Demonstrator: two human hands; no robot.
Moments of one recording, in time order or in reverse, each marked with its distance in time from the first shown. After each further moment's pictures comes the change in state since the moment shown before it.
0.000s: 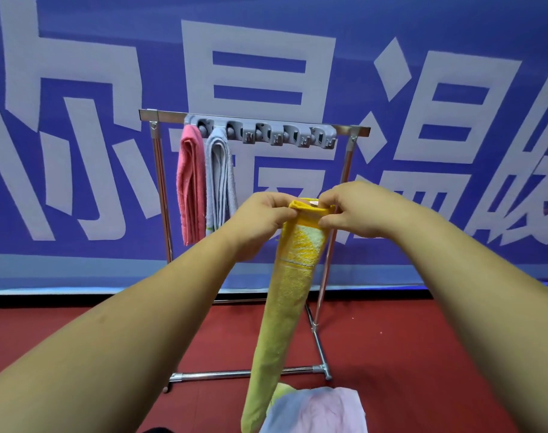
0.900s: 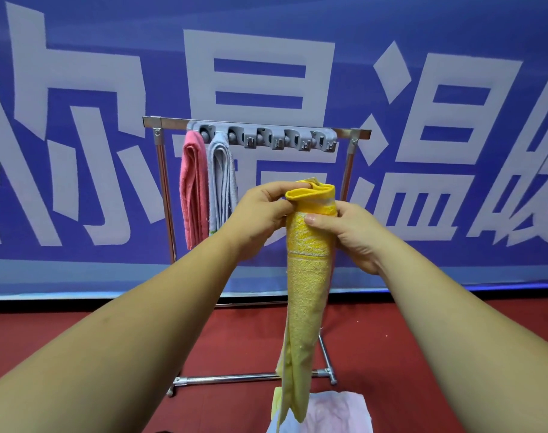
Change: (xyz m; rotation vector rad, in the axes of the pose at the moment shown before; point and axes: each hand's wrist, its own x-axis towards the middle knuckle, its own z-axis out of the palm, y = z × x) left_hand -0.003 0.016 0.007 -0.213 0.040 0.104; right_hand 0.001 -0.002 0.067 1.409 0.147 0.144
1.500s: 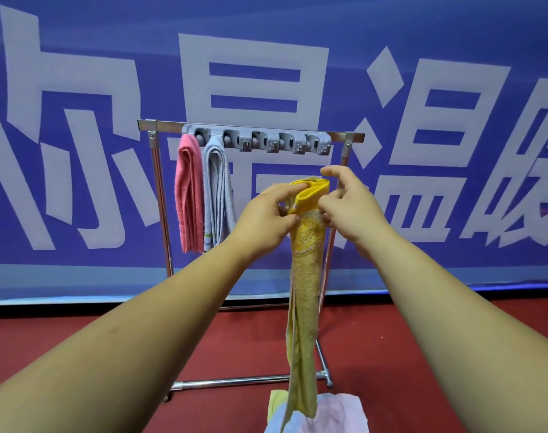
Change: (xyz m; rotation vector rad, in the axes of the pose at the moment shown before) left_hand 0.001 -0.006 0.007 0.624 0.079 0.182; right_hand 0.000 -0.035 0.003 -0.393 0.328 -0.135
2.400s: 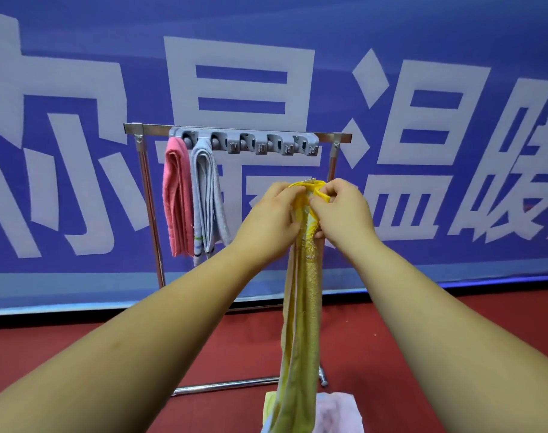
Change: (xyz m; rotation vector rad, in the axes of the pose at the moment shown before) left_hand -0.005 0.027 0.020 0.406 -0.001 0.146; right_hand -0.007 0.002 0.004 -0.177 0.203 0.044
